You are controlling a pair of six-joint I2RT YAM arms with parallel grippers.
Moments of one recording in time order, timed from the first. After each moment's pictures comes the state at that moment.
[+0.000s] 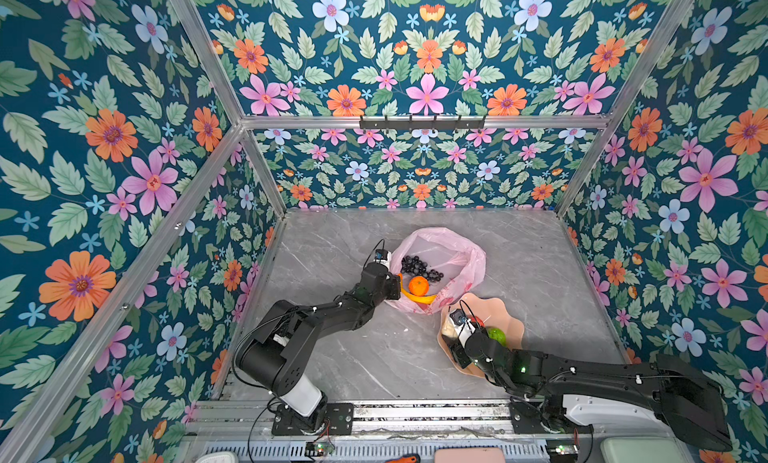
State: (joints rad) left arm -0.58 1.60 0.69 0.36 -0.05 -0.39; right arm 1.16 1.08 0.38 0.06 0.49 0.26
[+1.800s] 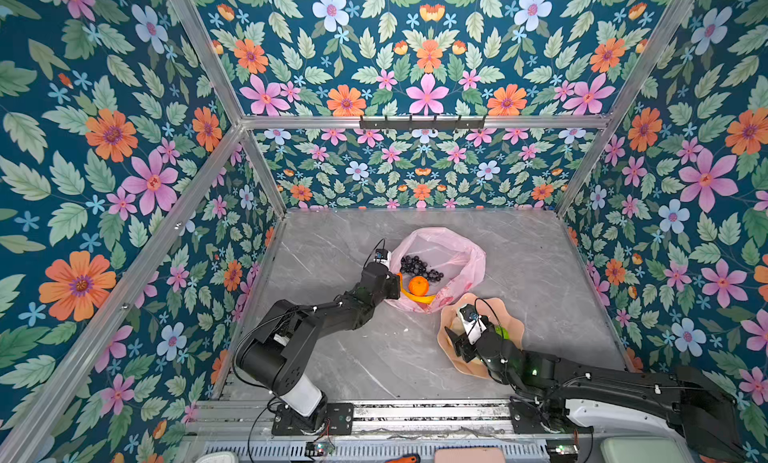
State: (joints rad) left arm -0.58 1.60 0.69 0.36 -0.07 -0.37; right arm 1.12 0.96 0.38 0.08 0.54 0.25
